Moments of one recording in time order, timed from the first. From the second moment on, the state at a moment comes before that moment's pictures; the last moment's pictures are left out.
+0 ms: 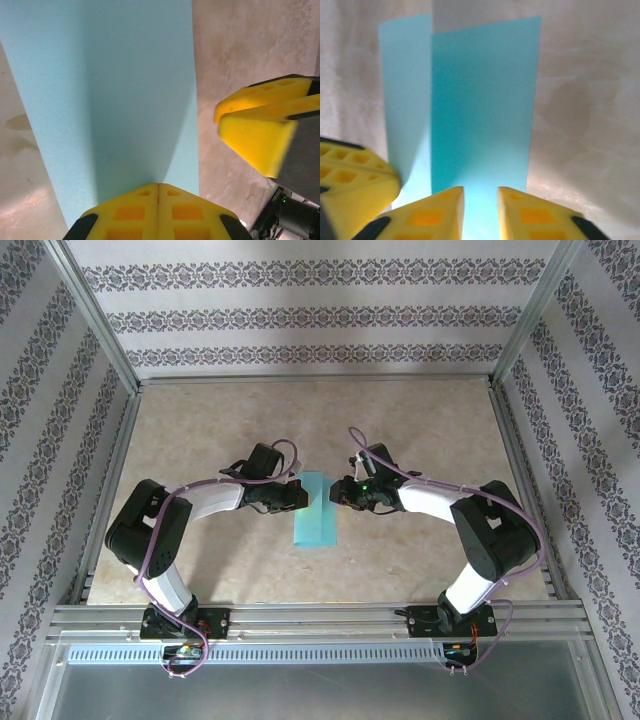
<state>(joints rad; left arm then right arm) -0.48 1.71 0.90 -0.17 0.58 -0.61 0.49 1.65 0.82 -0.08 -0.50 0.74</state>
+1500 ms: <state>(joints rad) -0.49 1.66 0.91 -0.27 0.39 -0.58 0.54 1.75 0.79 0.01 -0.52 0.81</state>
